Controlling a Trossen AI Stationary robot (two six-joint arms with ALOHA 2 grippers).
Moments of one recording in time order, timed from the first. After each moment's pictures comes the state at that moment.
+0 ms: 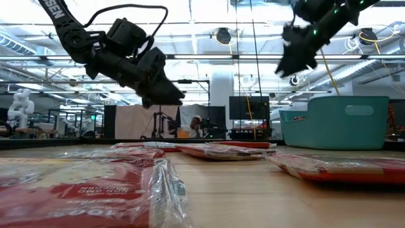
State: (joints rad) left arm 0.33 1.51 0.57 0.50 0.26 -0.15; right arm -0.70 0.98 0.82 -0.48 -0.10 0.04
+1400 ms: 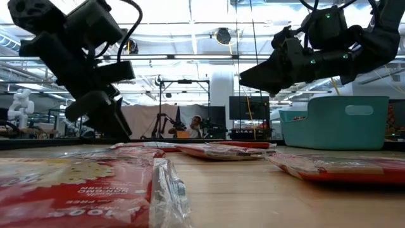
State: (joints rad) left arm -0.17 1.45 0.52 -0.05 -0.42 -0.21; right arm -0.18 1.42 0.29 1.01 -0.07 0.05
